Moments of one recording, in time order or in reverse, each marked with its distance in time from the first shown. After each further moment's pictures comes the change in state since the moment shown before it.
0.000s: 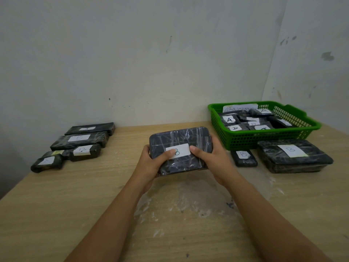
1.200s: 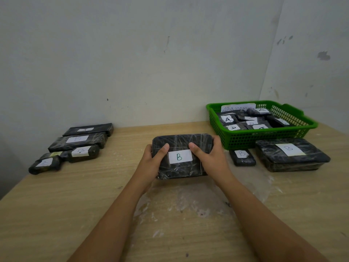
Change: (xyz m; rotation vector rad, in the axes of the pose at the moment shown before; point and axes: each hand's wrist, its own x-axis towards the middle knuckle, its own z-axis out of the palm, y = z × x) left_hand -0.003 0.003 0.004 0.072 -0.030 0.005; right_hand -0.004 0.000 0.006 -0.237 0.200 -0.019
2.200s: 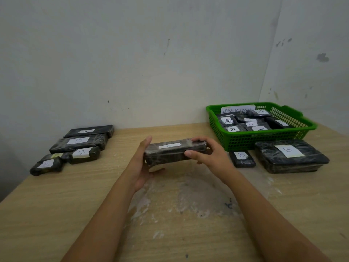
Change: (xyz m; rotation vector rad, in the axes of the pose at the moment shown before) left_hand -0.004 0.023 -0.020 -0.226 0.011 -0.235; right_hand 0.007 0.000 -0.018 0.118 -0.269 -0.077
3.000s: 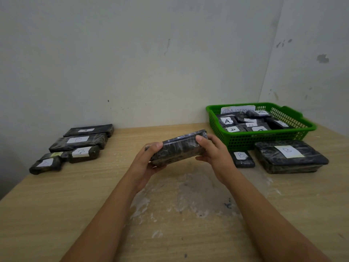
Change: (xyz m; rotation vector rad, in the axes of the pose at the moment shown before) left_hand 0.010 -0.012 -0.003 0.074 -0.136 0.155; right_hand 0.006 -0.002 0.003 0.274 0.097 0.093
